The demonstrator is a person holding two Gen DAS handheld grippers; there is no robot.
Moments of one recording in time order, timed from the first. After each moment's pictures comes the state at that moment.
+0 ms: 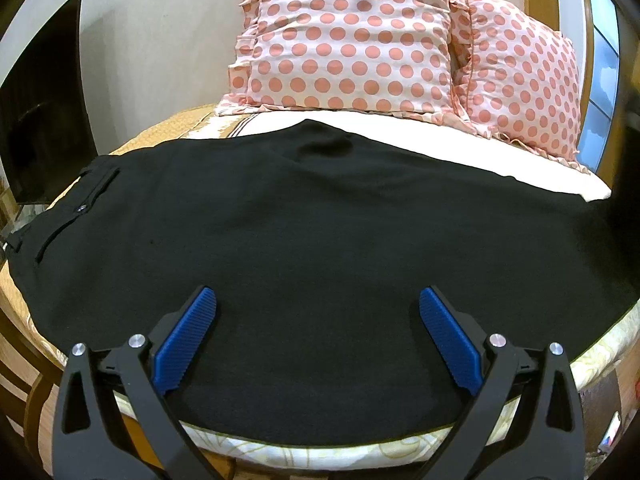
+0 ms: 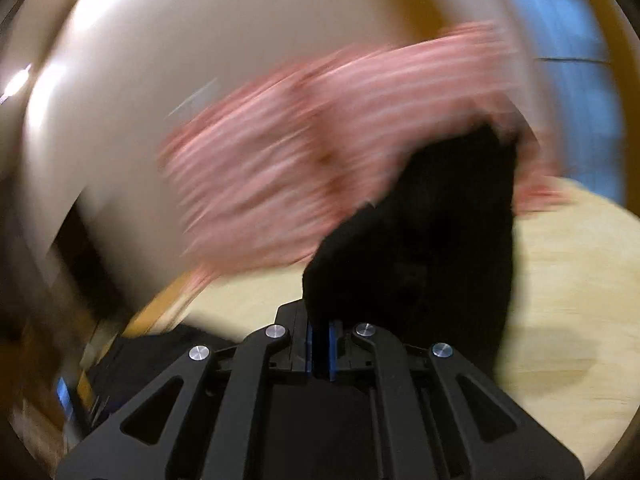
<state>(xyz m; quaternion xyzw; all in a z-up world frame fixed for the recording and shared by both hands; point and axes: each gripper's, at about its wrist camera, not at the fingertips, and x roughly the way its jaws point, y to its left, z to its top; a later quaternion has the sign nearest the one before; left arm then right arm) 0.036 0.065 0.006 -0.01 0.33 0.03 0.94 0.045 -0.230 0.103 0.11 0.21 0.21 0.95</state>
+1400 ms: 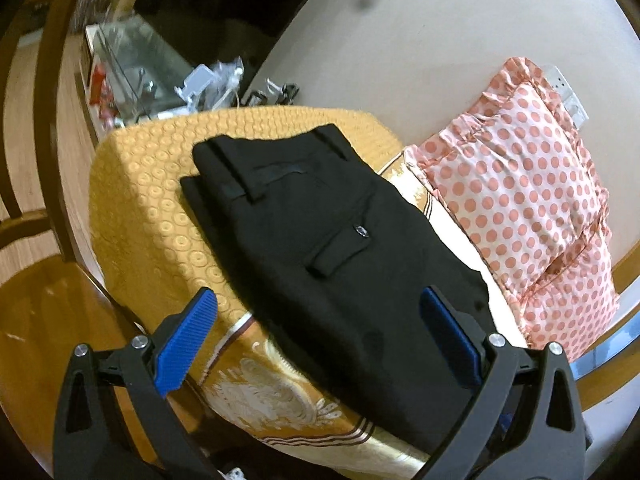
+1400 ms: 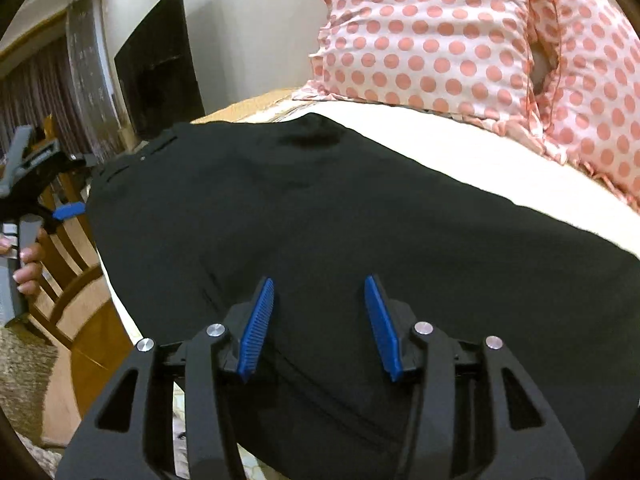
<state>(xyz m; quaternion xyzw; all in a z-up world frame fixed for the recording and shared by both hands) -0.028 0.292 0.032 -0.38 0.29 0.16 0.87 0.052 -0.077 0.007 -0.05 0.34 0.29 0.89</state>
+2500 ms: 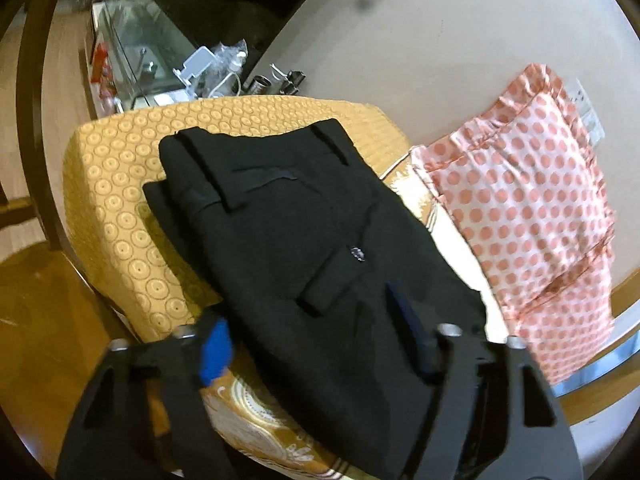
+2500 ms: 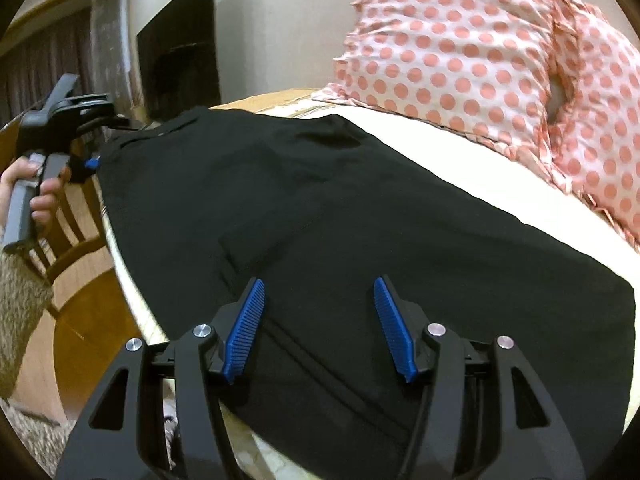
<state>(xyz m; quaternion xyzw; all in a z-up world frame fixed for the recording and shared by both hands) 0.008 0.300 0.031 -0.40 0.30 0.18 0.85 0.029 -0.068 0.007 -0.11 0.32 0.31 0.89</state>
